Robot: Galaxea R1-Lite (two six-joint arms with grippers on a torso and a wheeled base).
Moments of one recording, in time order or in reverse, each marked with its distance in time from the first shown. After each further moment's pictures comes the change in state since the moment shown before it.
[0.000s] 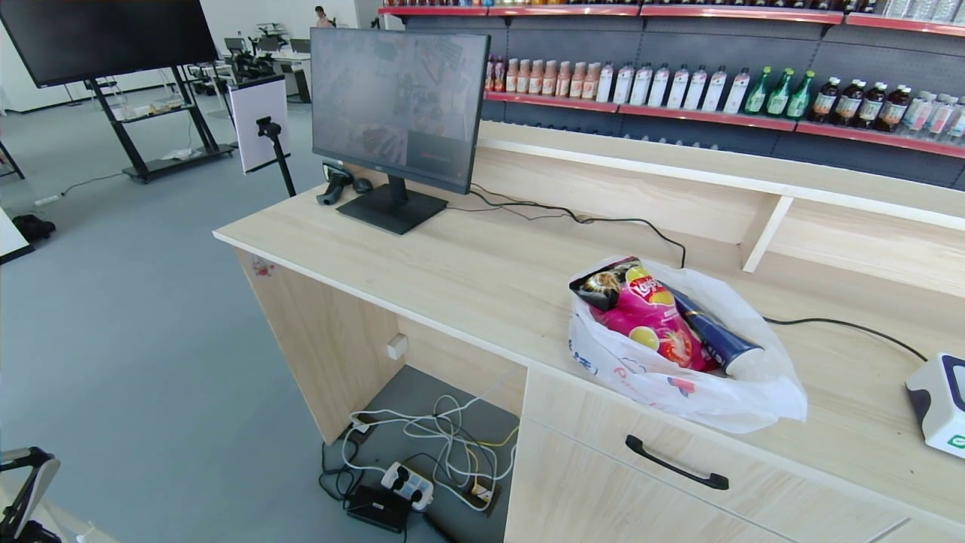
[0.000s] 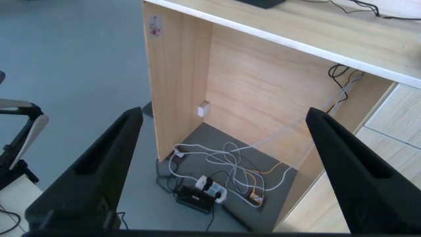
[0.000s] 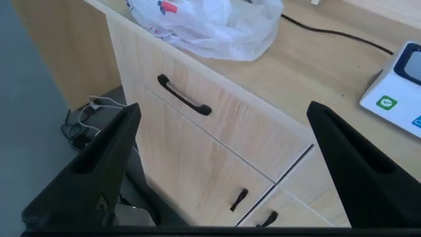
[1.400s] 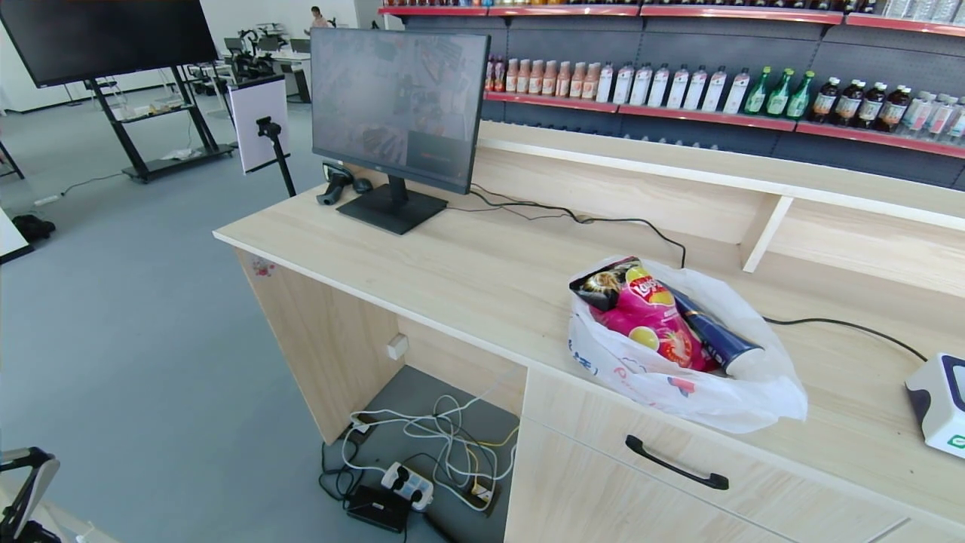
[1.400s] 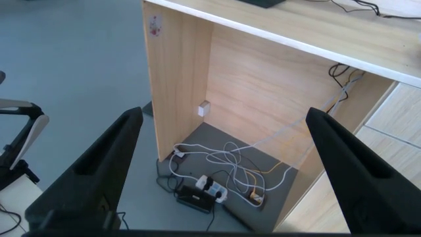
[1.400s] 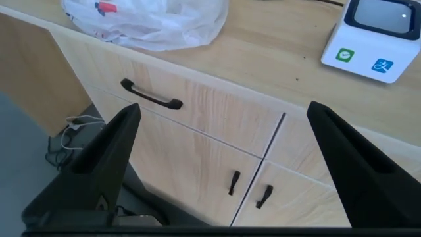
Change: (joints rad) left arm 0.000 0.000 0.000 0.001 0.000 0.003; right arm -0.014 -0.007 0.001 0.036 -0.188 0.149
